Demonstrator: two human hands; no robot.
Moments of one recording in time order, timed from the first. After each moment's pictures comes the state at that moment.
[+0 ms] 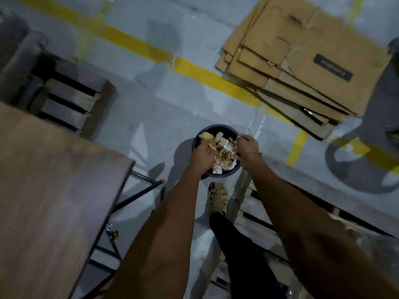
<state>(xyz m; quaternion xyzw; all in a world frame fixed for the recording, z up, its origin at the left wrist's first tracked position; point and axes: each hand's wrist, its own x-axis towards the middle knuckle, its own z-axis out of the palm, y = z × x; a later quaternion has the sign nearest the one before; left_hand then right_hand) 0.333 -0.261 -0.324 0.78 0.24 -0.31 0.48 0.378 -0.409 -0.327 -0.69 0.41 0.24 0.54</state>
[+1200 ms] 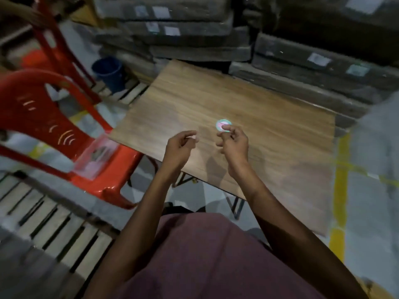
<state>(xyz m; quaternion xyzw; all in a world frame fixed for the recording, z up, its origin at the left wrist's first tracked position) -0.183 -0.093 0.104 0.41 0.63 0.46 0.48 -0.034 -0.054 0.099 -0.61 -0.39 0.49 0.49</state>
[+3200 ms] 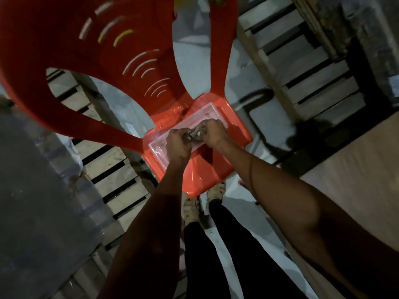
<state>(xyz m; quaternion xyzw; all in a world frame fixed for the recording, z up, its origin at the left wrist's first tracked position) -0.735 0.047 -0.290 0.20 0.88 0.31 0.30 -0.666 0.169 -0.271 -0.45 -0.78 0.41 -0.16</state>
